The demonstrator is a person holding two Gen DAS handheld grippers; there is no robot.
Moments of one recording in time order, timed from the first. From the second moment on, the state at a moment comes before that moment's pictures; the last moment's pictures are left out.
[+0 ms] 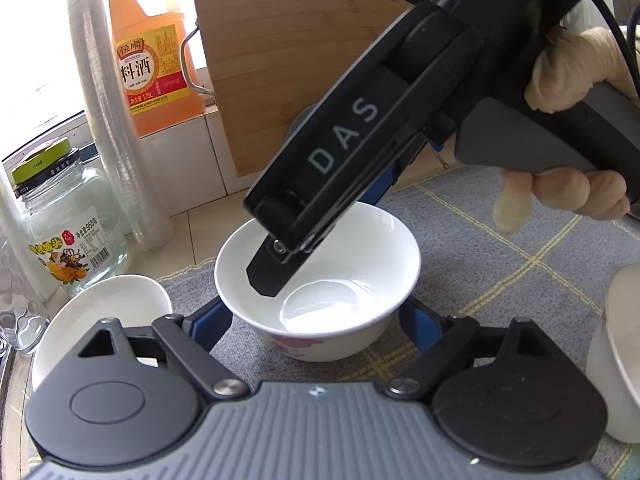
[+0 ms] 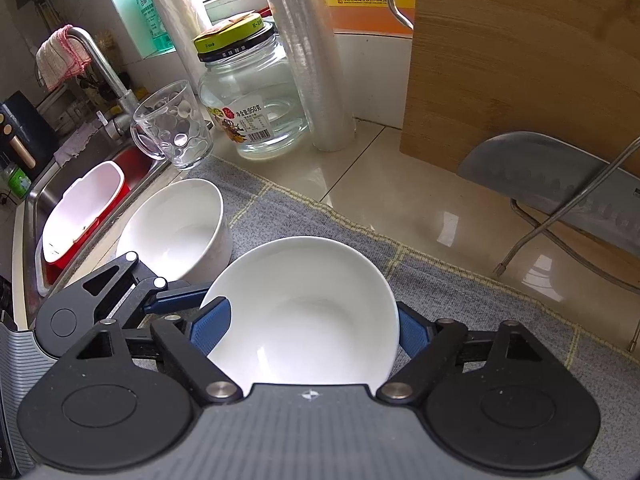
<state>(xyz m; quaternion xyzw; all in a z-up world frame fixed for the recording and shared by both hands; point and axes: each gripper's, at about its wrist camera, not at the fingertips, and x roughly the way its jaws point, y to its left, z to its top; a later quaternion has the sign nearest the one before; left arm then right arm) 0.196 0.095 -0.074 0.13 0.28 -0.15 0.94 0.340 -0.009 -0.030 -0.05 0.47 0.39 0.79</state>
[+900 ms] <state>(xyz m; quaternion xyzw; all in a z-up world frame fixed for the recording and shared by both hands) 0.167 0.092 -0.039 0.15 0.28 -0.17 0.93 0.309 -0.015 -0.002 -0.04 0.47 0.39 0.79</state>
